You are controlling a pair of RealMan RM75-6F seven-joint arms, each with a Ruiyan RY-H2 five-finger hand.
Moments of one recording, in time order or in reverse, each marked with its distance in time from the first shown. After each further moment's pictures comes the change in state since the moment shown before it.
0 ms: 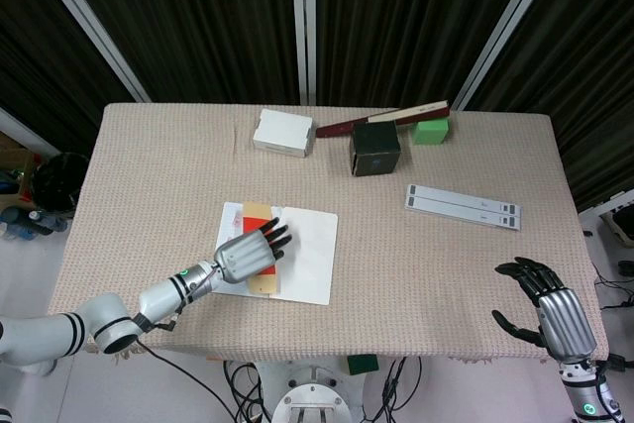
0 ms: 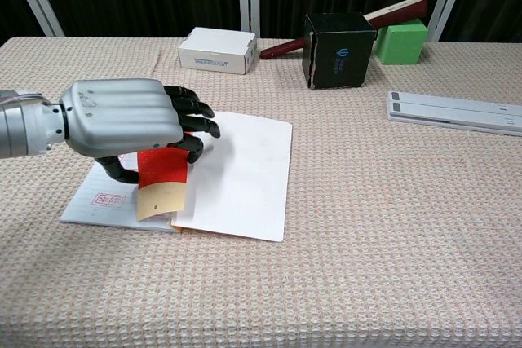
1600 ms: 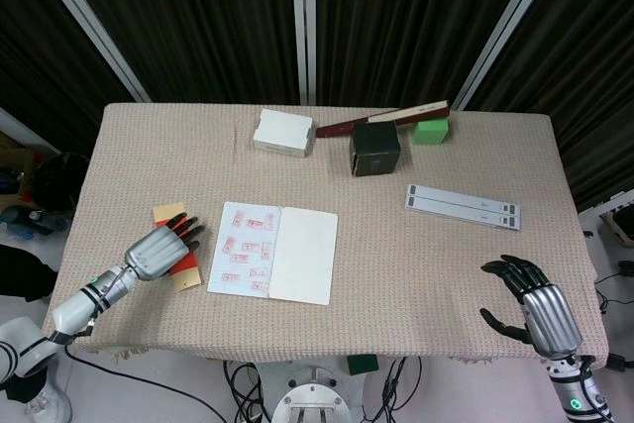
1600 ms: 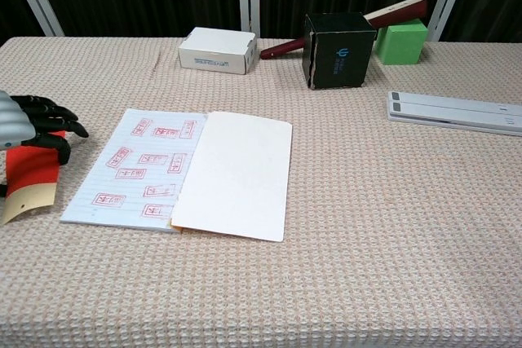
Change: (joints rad) left arm 0.231 0.042 0.170 0.390 0.109 0.277 -0.464; right arm 0.027 0.000 -0.003 -0.066 -0.015 -0.033 -0.086
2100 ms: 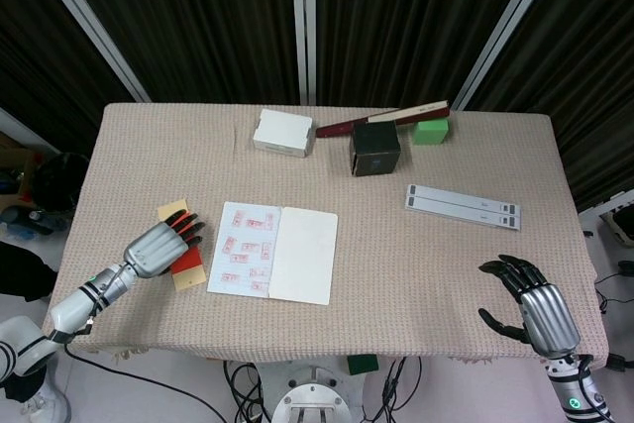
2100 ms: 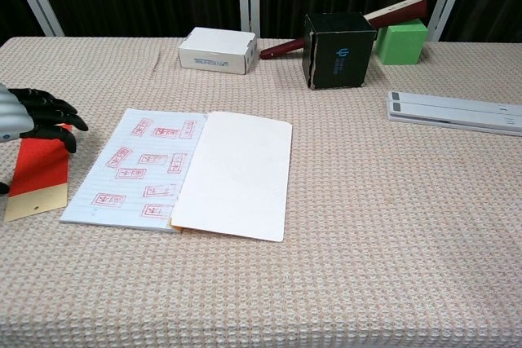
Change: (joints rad) left arm -0.002 0.015 -0.020 -0.019 -0.004 -0.003 -0.012; right arm 0.006 0.001 -0.003 0.000 -0.001 -0.006 -0.003
